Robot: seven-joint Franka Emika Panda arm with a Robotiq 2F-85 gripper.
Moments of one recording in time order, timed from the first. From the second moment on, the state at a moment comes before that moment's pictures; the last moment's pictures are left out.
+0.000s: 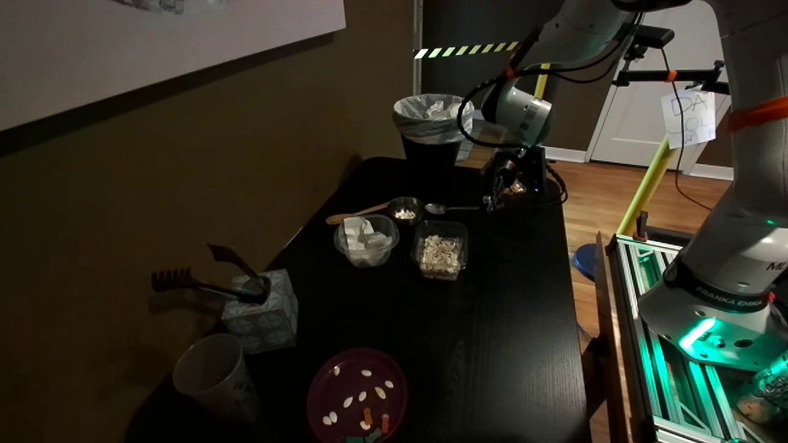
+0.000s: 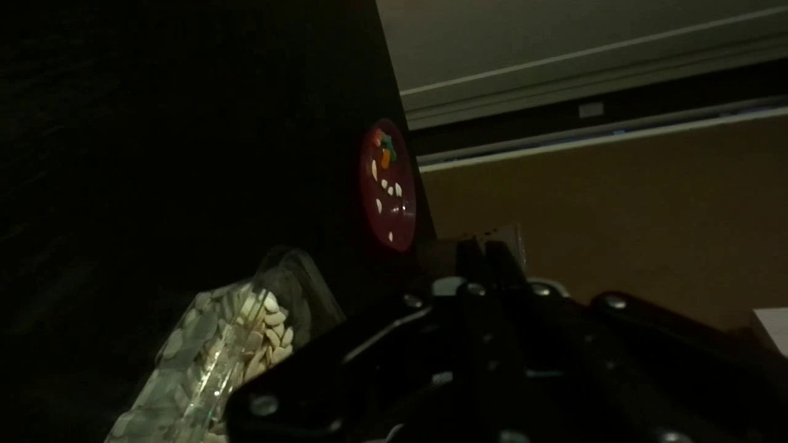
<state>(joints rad) -0.51 0.56 -0.24 -2.13 0.96 1.46 -1.04</state>
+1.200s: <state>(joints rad) -0.45 0.56 -0.26 -2.19 1.29 1.45 -1.09</state>
